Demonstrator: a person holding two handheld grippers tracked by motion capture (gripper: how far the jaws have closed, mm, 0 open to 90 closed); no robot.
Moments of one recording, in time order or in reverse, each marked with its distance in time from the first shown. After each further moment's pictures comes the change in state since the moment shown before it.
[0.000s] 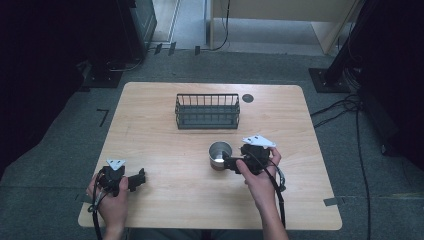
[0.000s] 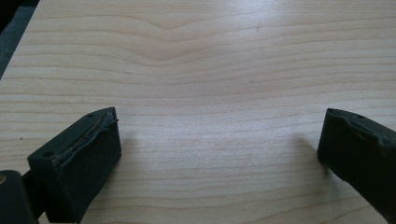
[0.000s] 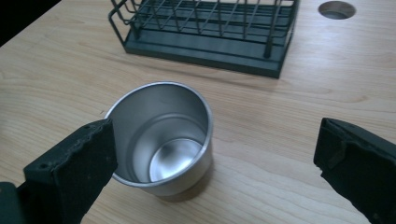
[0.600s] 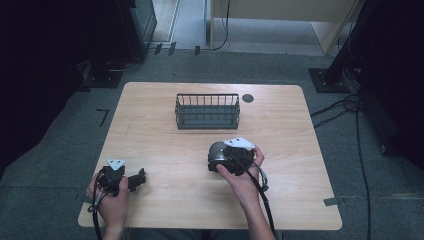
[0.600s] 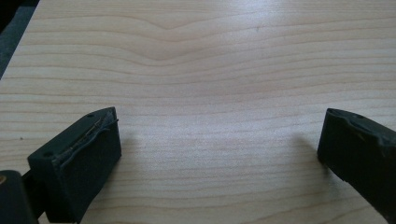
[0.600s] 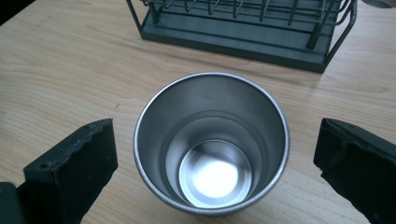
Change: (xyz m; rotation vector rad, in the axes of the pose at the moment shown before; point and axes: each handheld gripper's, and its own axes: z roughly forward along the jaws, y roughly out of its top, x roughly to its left) left arm 0.000 0.000 0.000 0.001 0.000 0.001; right arm 0.035 -0.007 0.030 0.033 -0.006 -0.031
